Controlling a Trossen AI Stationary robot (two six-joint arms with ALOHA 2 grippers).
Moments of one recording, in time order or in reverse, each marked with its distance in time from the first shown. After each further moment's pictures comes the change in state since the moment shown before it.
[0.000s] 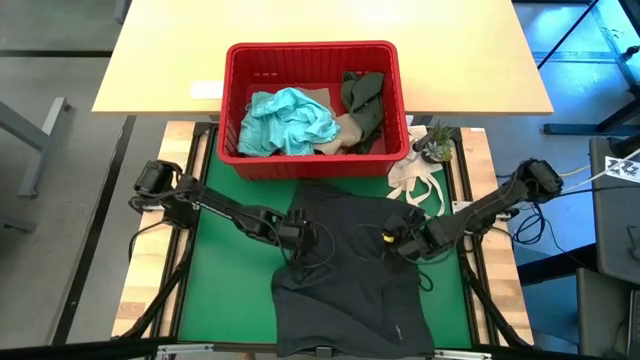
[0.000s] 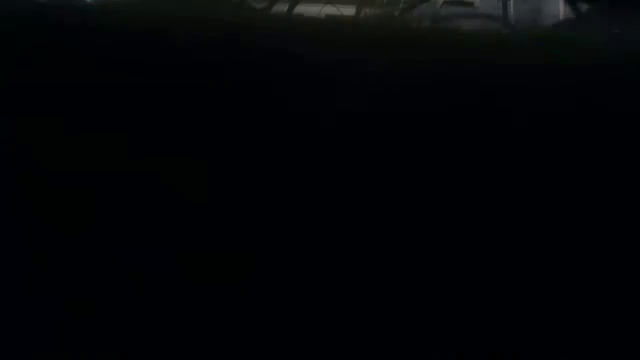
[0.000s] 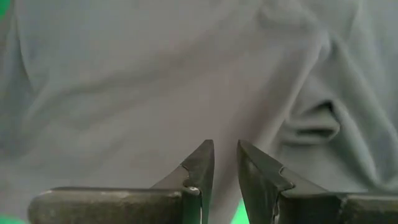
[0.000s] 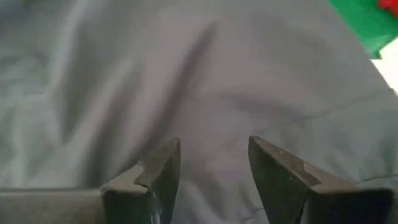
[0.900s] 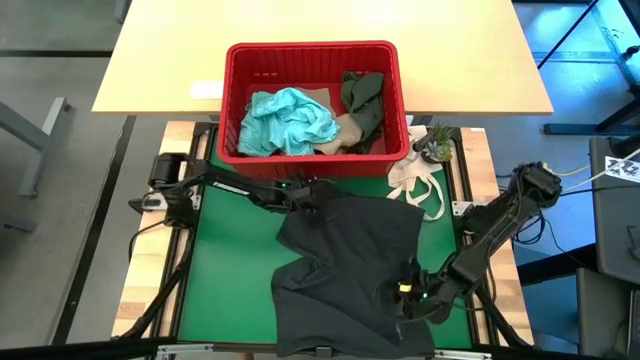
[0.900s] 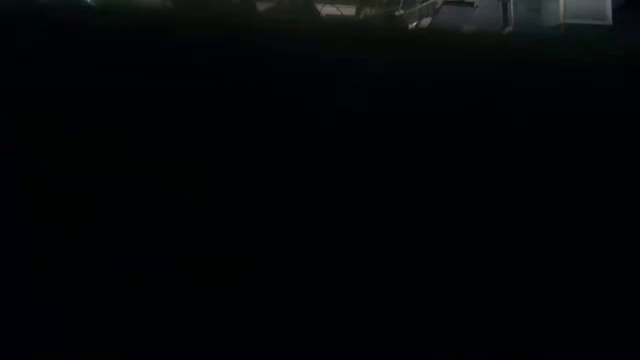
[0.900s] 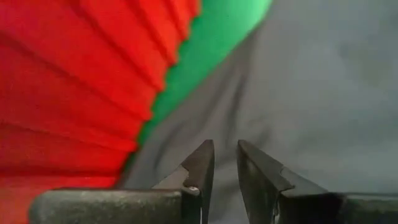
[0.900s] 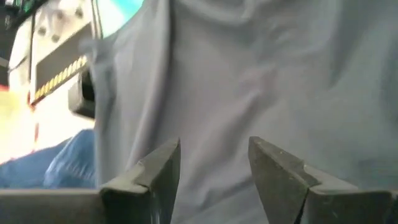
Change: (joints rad) left arm 0.269 0.056 -0.001 0.183 -0.228 0.081; right arm 0.423 0.030 -0.001 0.496 0.109 0.212
